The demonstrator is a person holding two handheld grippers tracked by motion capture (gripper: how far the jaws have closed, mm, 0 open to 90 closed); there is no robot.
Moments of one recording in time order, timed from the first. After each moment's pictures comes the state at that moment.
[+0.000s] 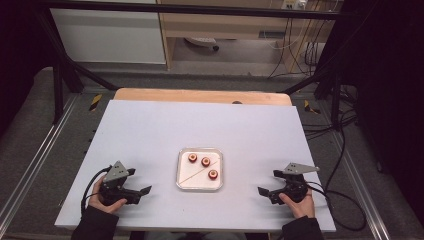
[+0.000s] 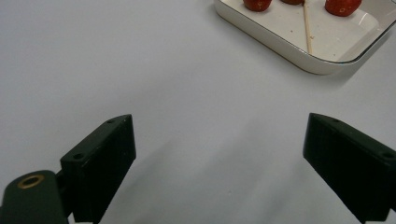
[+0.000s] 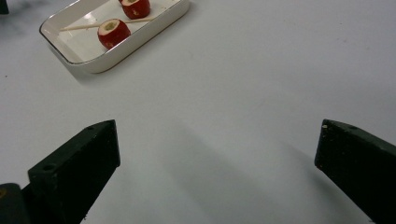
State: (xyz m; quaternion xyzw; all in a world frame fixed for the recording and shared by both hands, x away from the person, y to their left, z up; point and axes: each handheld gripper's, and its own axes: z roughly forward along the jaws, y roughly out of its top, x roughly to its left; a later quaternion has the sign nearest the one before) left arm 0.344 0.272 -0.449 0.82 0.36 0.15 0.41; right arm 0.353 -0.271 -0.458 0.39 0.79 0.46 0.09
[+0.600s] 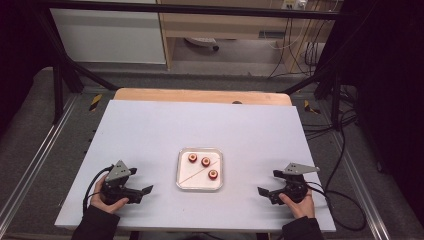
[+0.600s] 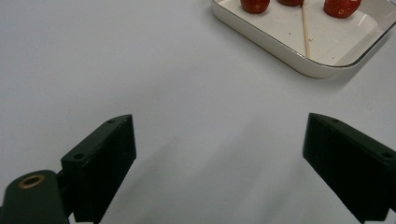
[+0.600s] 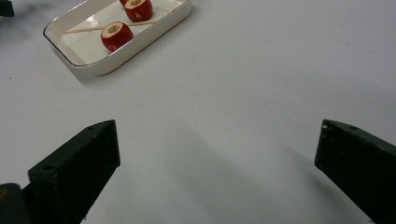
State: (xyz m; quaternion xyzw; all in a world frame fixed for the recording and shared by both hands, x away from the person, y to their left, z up) left arm 0.346 0.267 -0.447 0.82 0.36 0.15 0.41; right arm 0.352 -0.271 -0.458 0.39 0.79 0.46 0.09
